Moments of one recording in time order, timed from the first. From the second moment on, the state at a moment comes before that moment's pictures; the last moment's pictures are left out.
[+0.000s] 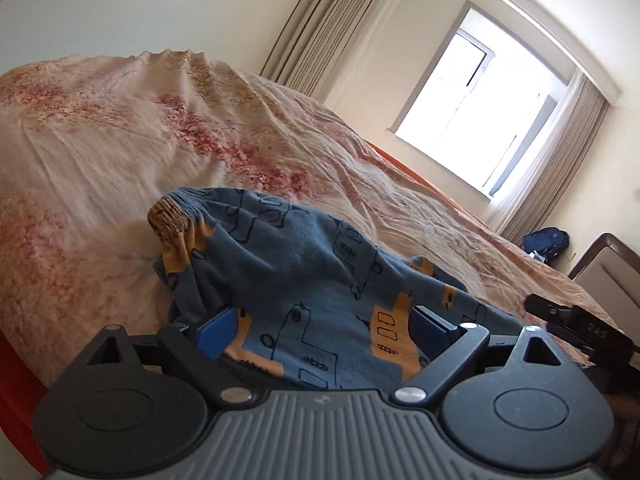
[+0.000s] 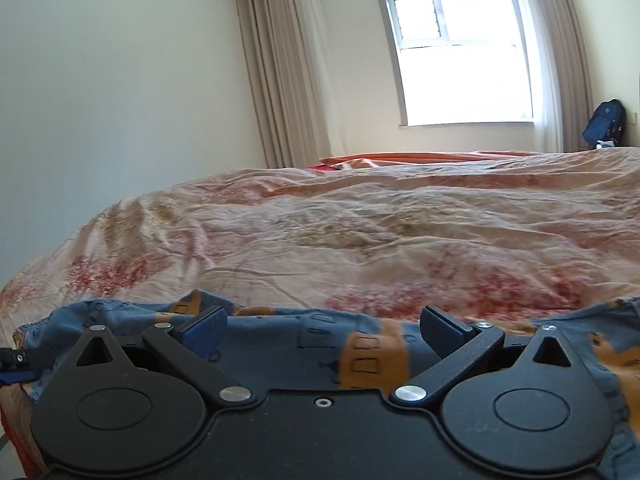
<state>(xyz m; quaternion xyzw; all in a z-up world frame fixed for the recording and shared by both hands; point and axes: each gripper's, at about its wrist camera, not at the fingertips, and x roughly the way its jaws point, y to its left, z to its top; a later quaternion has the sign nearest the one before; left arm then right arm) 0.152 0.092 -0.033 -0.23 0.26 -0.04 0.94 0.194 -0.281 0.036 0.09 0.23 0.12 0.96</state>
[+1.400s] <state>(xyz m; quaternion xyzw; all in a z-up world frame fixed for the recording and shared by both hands) 0.157 0.166 -0.034 -0.07 0.28 -0.07 0.95 0.211 -0.154 -0.007 -0.04 0.23 0.19 0.95</state>
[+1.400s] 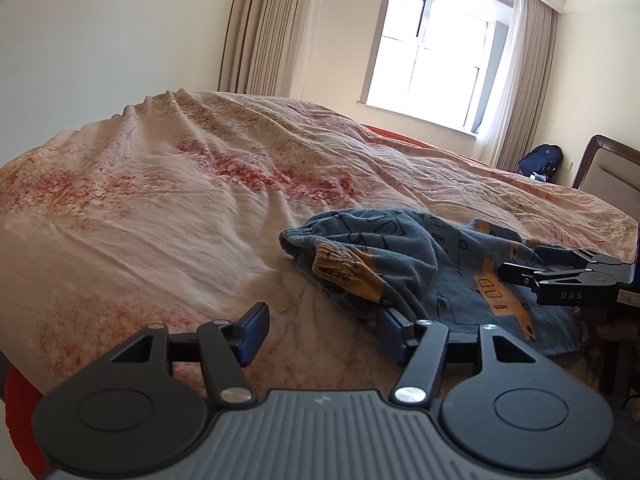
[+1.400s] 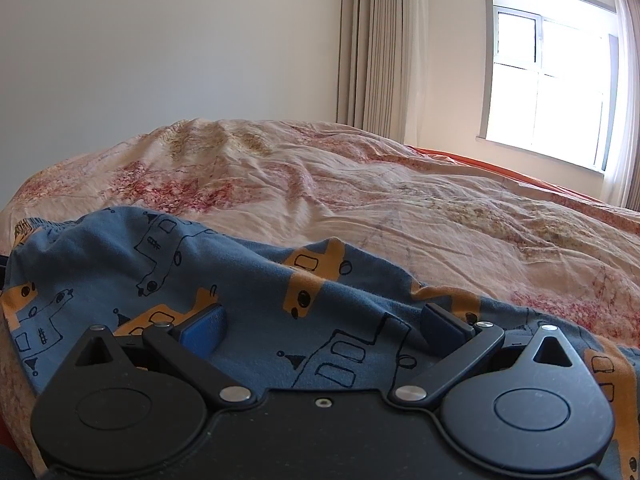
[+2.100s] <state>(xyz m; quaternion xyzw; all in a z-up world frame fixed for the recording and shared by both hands) 0.169 0.189 -0.032 -0.15 0.29 -0.04 0.95 0.210 -0.154 -0.009 -0.04 0.23 0.19 0.95</state>
